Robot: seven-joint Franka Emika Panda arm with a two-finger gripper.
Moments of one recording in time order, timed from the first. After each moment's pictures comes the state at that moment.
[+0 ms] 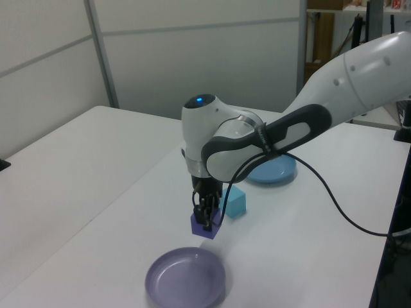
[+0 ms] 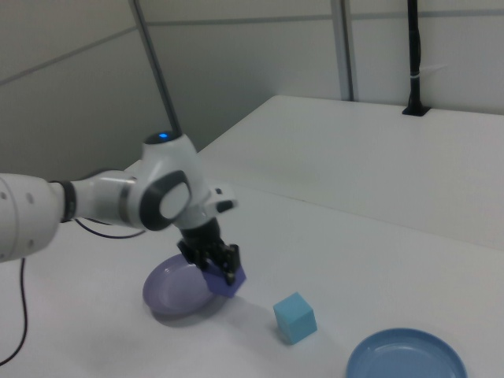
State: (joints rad) arm 0.12 0.20 0.10 -1.91 -0.08 2.14 0.01
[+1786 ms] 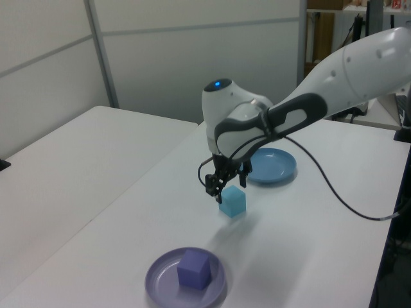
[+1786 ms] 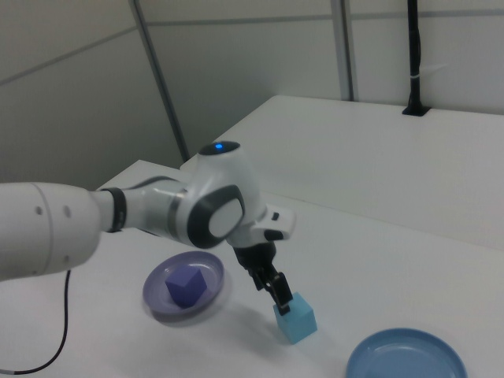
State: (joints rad) arm -0.07 0.27 0.07 -1.87 -0.13 2.15 0.39
